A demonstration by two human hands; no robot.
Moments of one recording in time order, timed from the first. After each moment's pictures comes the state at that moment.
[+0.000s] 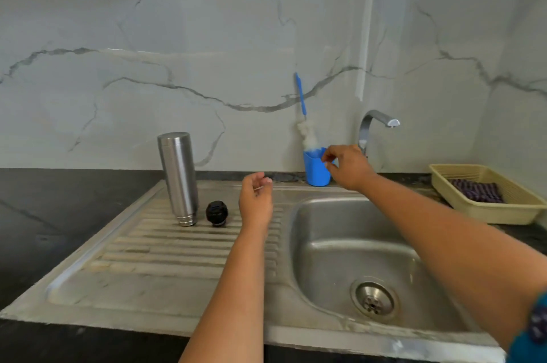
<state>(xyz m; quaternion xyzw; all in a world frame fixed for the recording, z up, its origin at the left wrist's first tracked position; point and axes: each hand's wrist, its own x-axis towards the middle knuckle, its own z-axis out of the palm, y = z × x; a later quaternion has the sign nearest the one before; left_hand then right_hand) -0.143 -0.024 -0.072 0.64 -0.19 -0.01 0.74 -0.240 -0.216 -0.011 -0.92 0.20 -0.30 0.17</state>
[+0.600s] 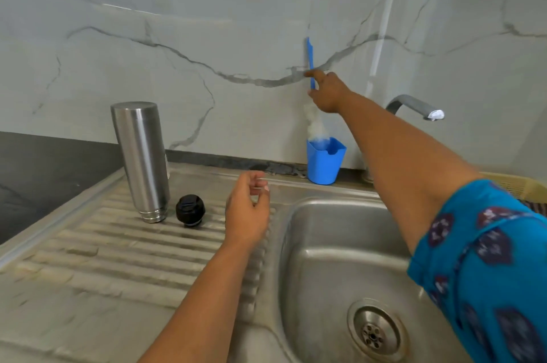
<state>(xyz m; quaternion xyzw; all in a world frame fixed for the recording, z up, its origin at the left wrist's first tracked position) -0.105 -0.057 -0.113 0.73 -0.27 0.07 0.63 -0.084 -0.297 0.072 -0.95 0.20 -0.22 0.12</state>
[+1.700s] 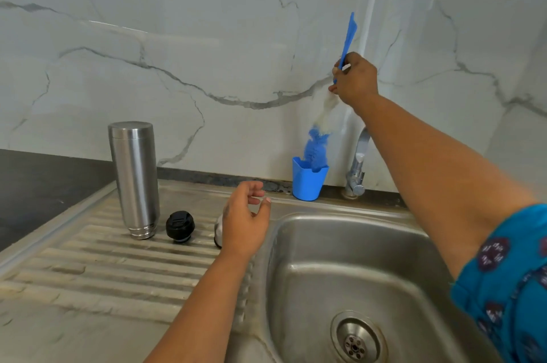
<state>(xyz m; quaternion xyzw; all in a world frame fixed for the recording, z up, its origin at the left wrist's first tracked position) -0.123 -0.058 -0.094 0.69 -0.32 0.09 0.65 -0.150 -0.295 0.131 -0.76 0.19 -0.51 0.36</state>
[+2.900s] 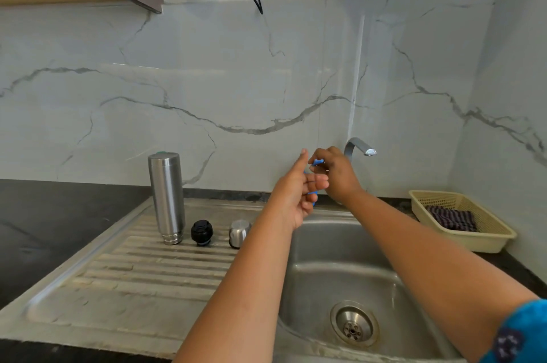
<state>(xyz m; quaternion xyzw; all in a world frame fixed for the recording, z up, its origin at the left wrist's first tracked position) -0.244 -0.054 0.050 0.56 -0.18 -0.37 0.72 -0.258 -0.212 0.025 -0.87 0.09 -0.42 0.22</state>
